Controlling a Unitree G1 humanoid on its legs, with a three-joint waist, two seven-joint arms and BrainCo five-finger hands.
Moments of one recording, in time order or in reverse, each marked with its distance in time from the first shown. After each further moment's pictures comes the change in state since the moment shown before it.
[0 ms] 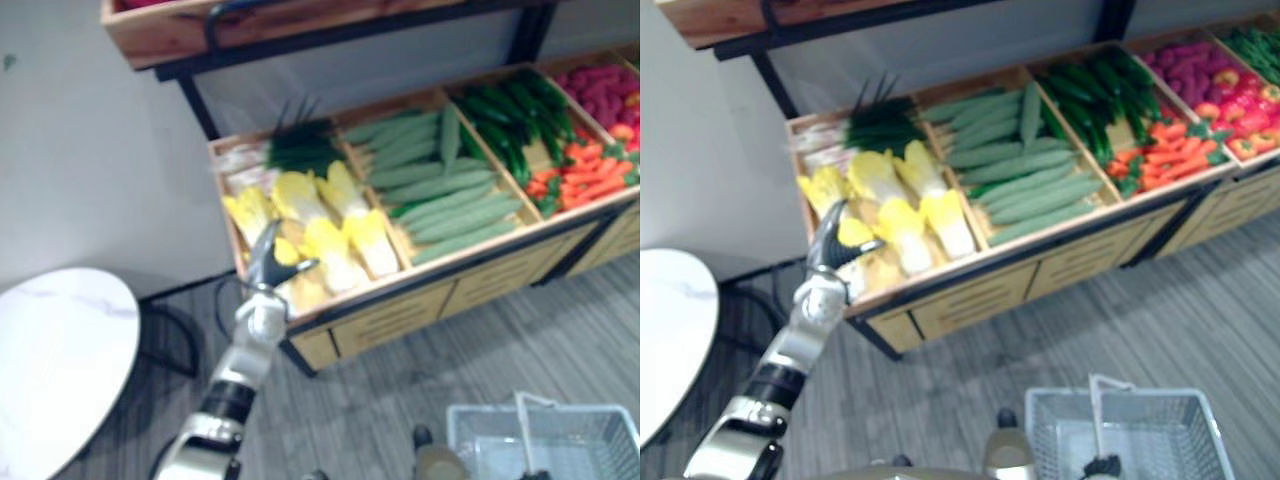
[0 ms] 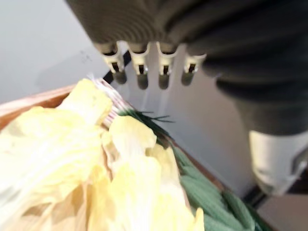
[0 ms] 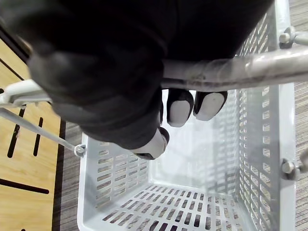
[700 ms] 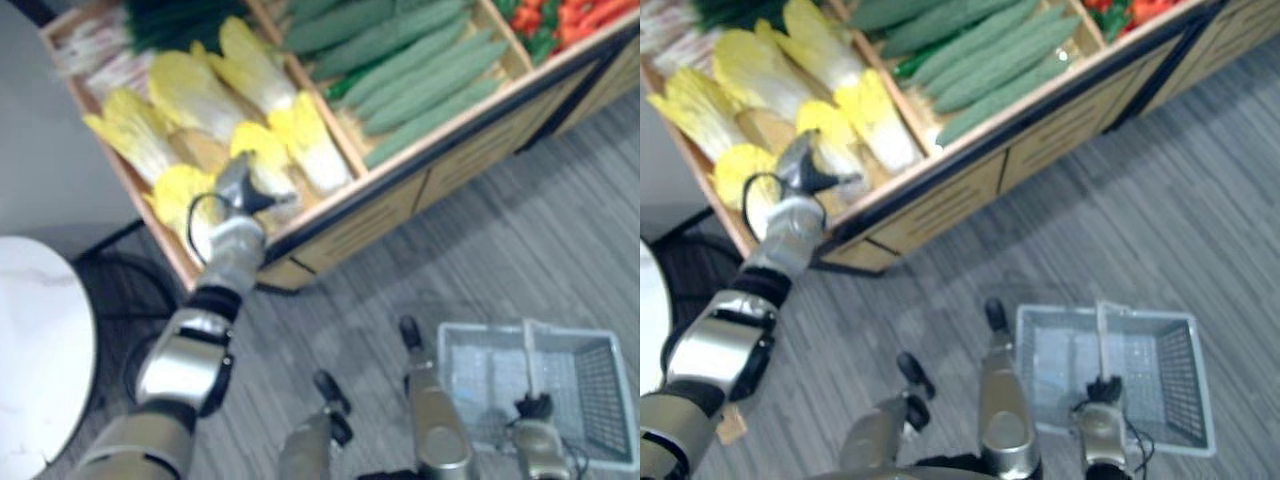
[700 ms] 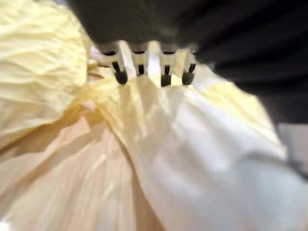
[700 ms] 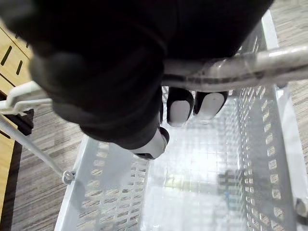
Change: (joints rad) left arm -0.549 0.160 -0.049 0.459 0.079 0.071 0.045; right arm -0.173 -0.018 -0.001 -0.122 0.043 -0.046 -0.108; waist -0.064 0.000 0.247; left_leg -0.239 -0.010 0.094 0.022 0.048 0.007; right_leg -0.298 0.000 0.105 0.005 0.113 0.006
